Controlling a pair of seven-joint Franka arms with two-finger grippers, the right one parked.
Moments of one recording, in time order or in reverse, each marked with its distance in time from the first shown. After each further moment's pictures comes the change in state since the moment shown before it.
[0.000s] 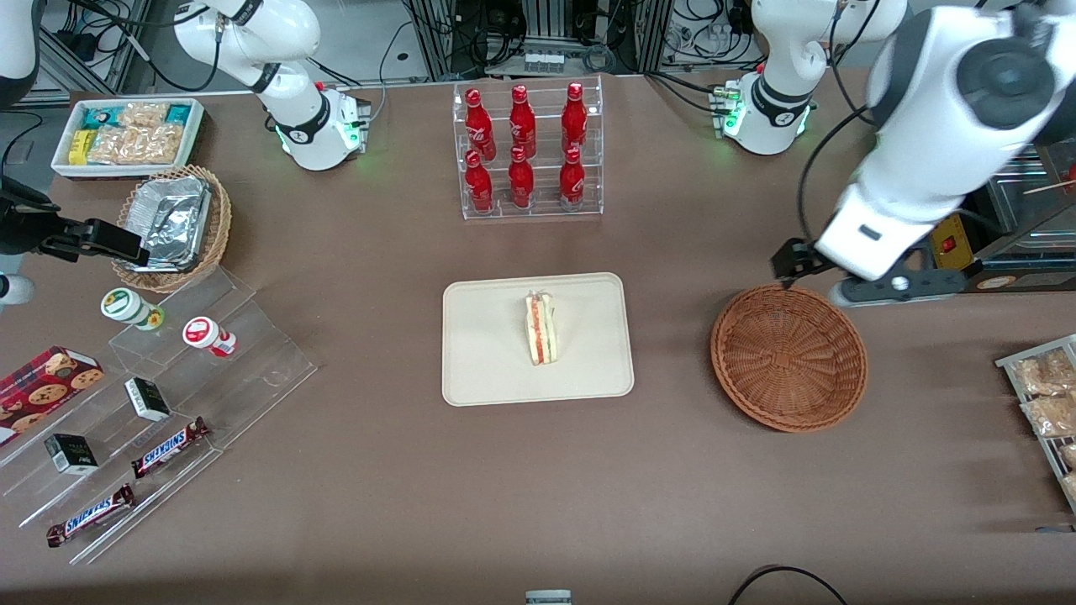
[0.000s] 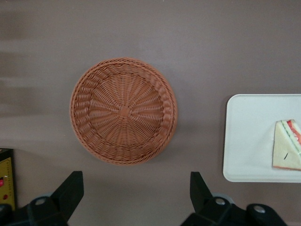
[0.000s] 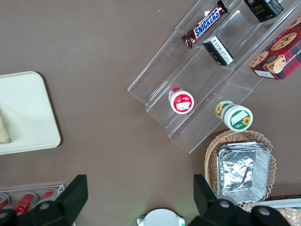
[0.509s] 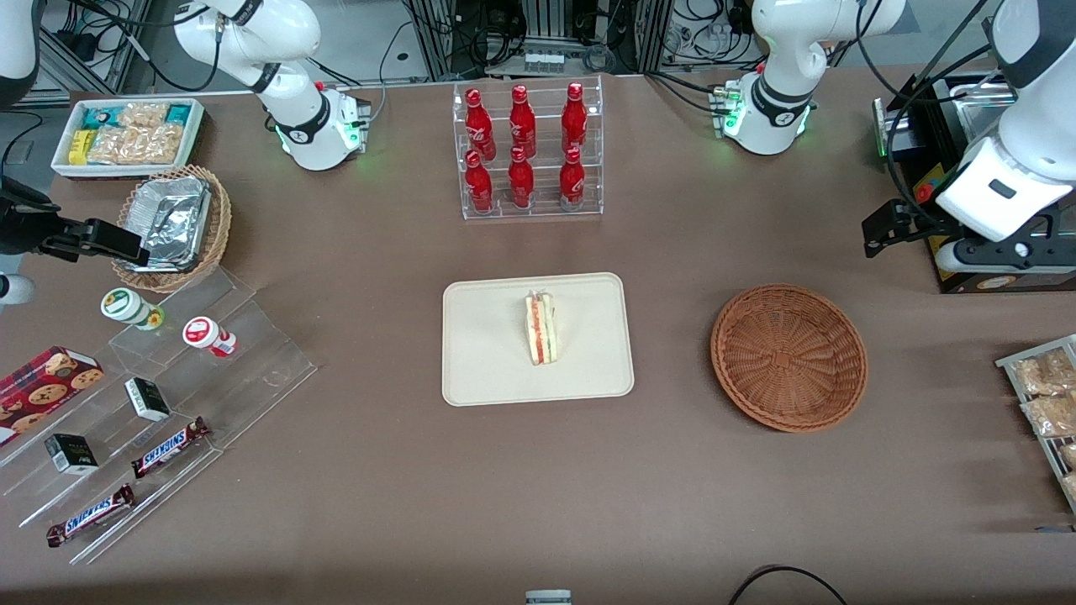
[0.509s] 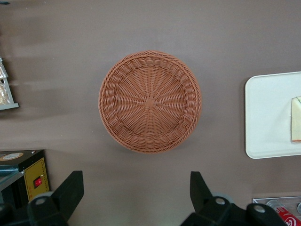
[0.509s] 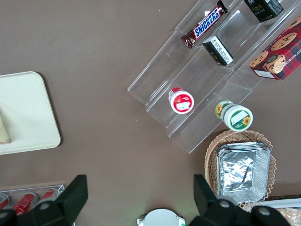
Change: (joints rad) arm 0.123 -0.071 0.011 -0.002 -0.031 -0.074 0.221
